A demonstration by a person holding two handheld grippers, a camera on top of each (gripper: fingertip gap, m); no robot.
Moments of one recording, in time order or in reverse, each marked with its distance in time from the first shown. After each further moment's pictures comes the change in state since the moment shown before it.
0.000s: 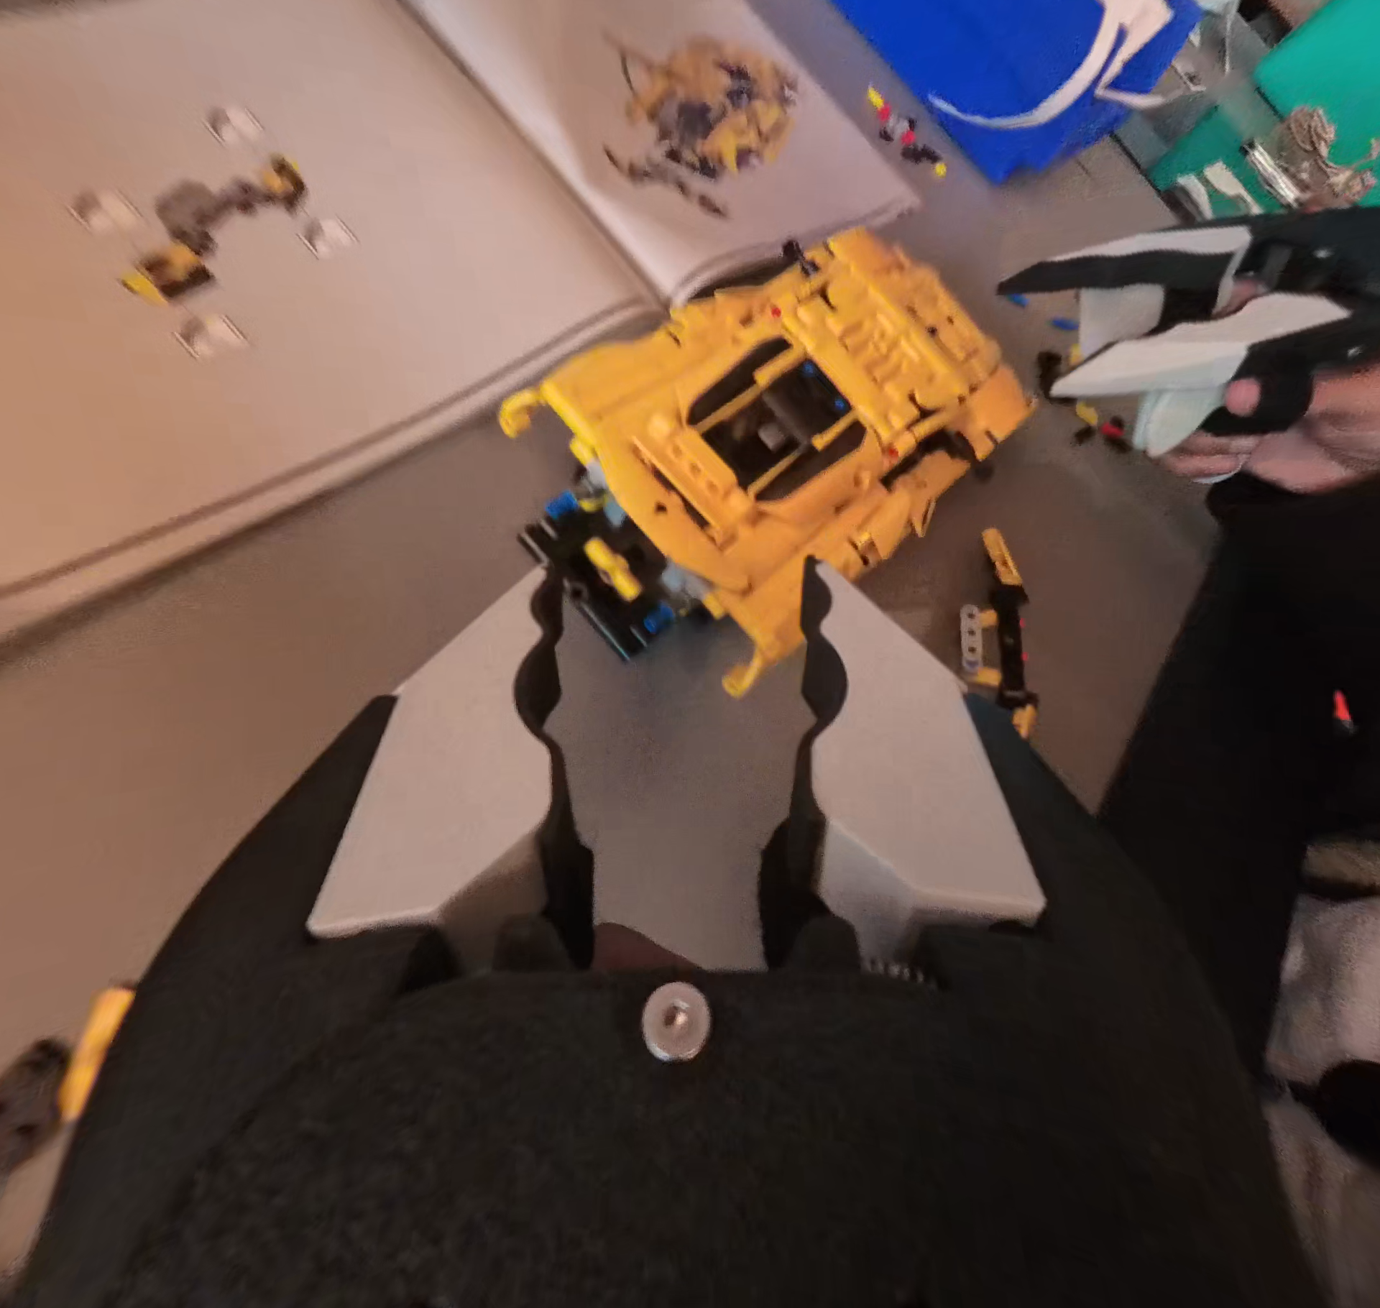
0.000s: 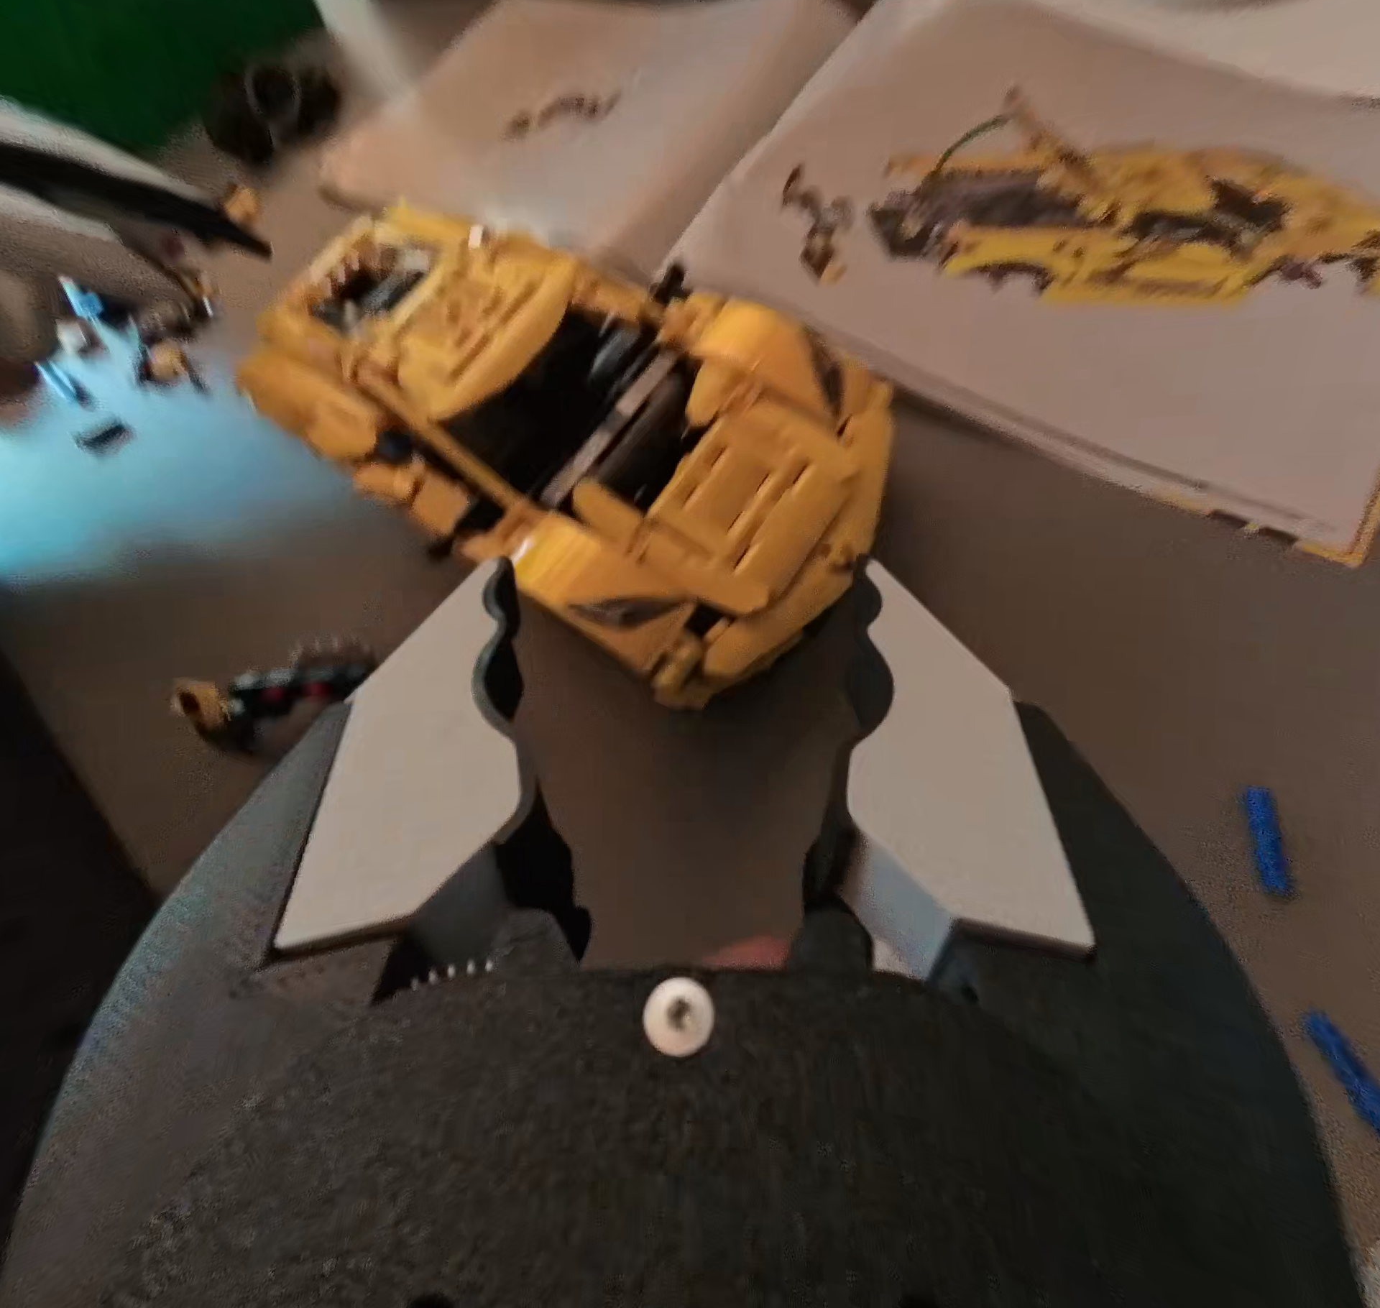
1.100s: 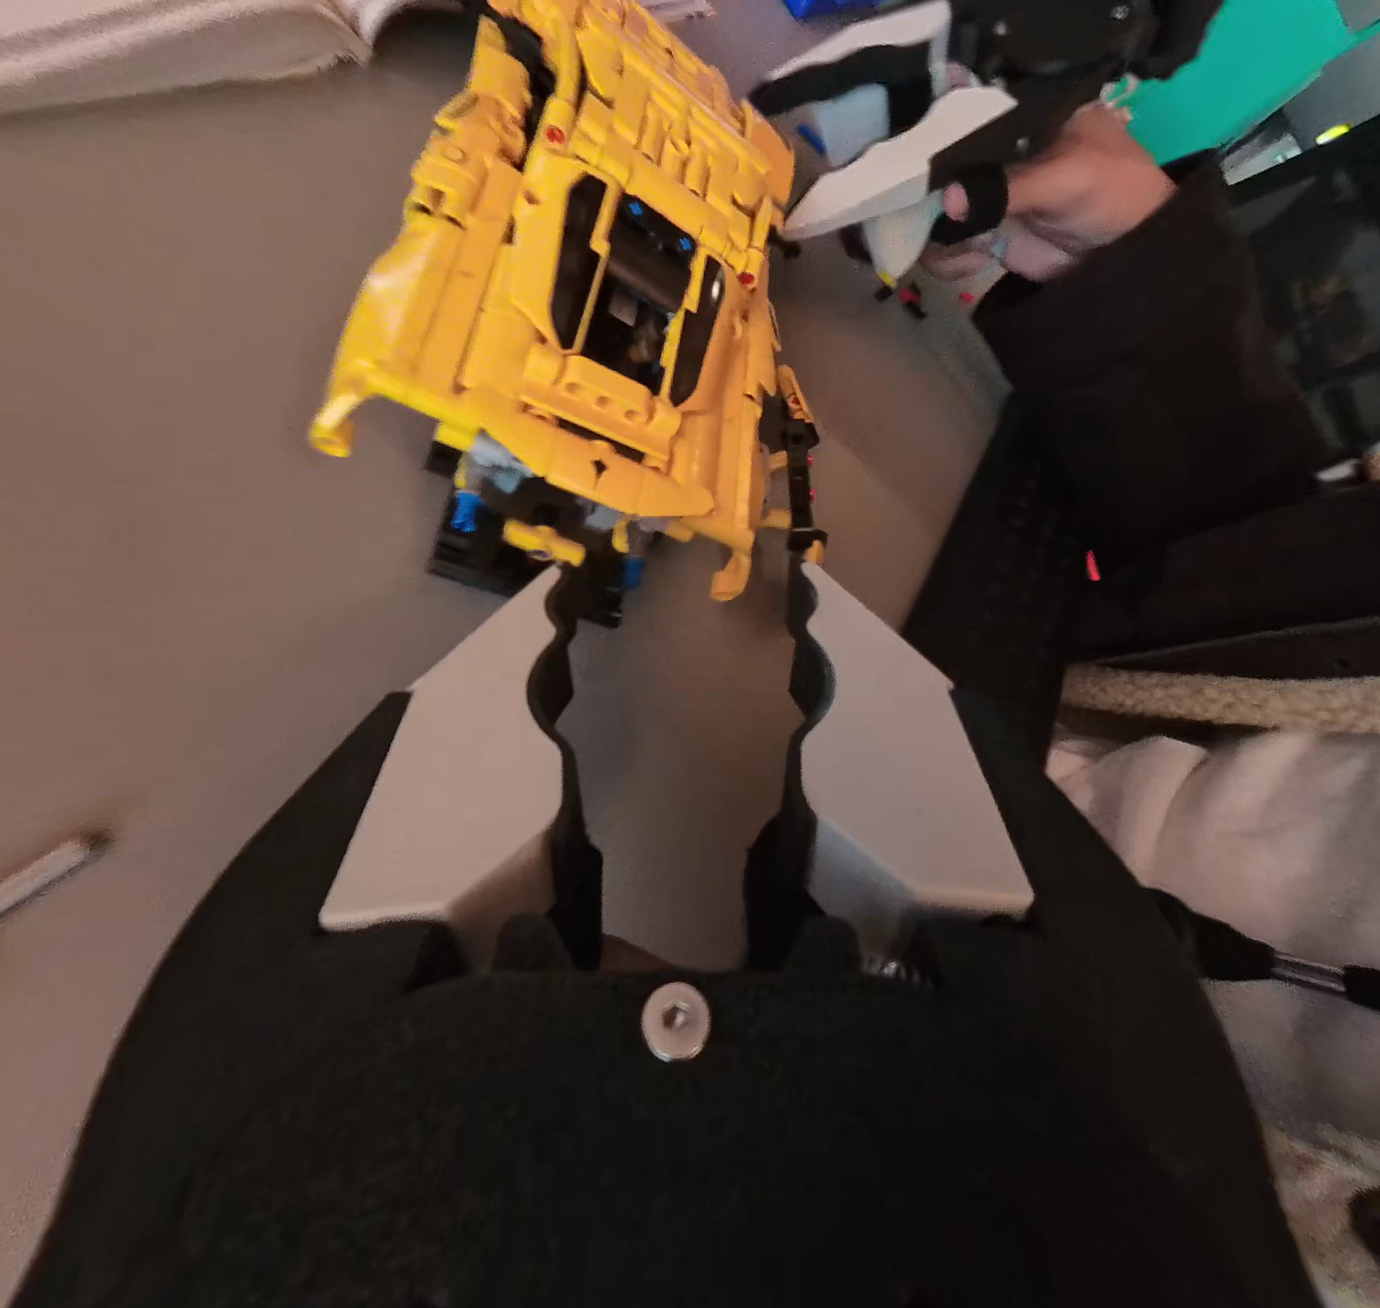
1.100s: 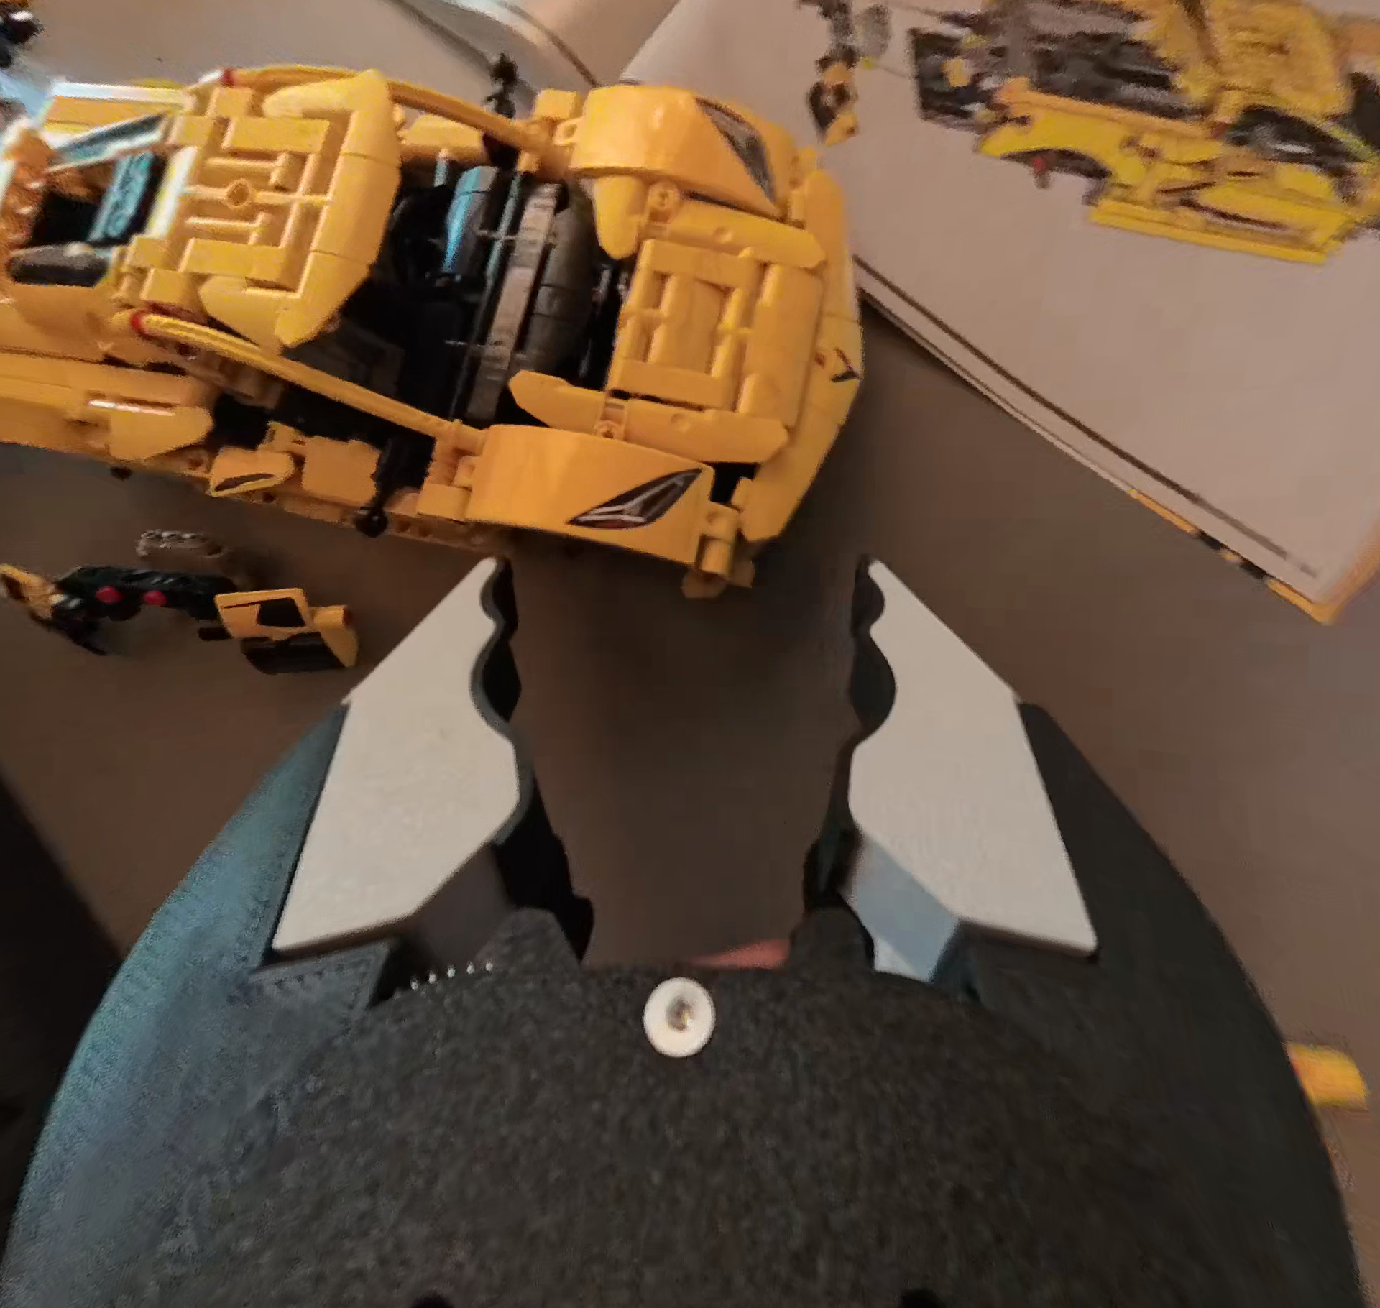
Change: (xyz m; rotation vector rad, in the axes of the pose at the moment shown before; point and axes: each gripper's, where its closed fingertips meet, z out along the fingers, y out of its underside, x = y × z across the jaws) left arm 0.071 0.058 -0.011 -0.073 0.204 -0.055; right arm 0.027 0.019 0.015 -0.234 -0.028 -0.124
